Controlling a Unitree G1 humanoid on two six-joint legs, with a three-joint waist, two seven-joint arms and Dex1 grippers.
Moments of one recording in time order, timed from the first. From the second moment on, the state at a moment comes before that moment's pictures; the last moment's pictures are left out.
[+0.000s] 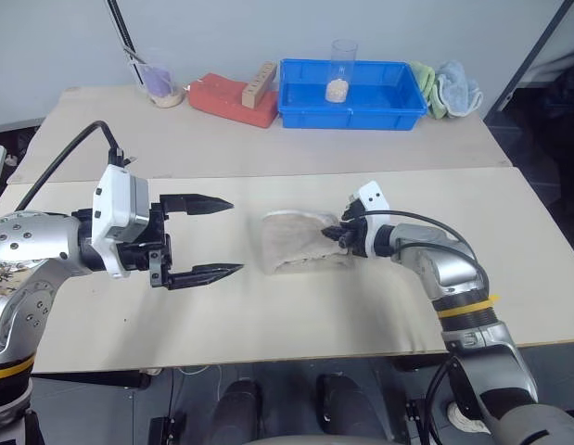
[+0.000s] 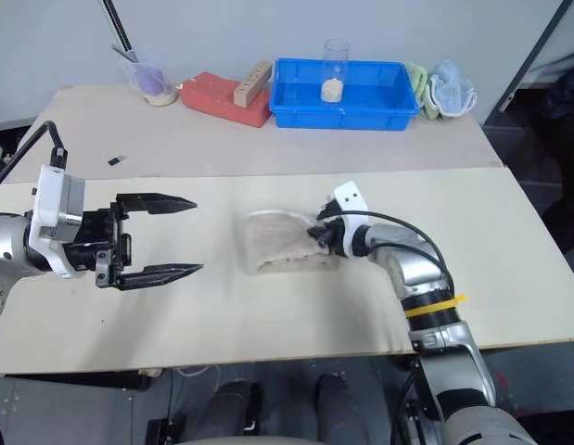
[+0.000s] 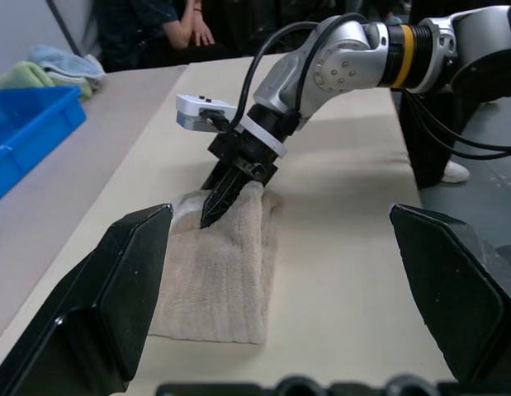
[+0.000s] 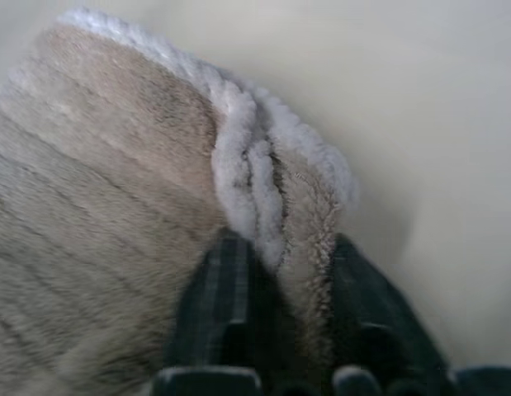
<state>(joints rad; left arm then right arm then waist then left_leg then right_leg) -0.29 0.94 0.26 -0.49 -0.75 0.51 -1.12 -0.66 -0.40 0.13 0.21 0.25 0.71 0.64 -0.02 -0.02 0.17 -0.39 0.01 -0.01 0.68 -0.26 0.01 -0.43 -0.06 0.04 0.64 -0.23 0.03</state>
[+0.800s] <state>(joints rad) -0.34 0.89 0.22 -0.41 -0.67 0.50 -0.99 -0.87 -0.48 -0.15 0.60 0.21 0.50 0.44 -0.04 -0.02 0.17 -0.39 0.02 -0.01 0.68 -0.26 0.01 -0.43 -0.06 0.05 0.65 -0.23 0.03</state>
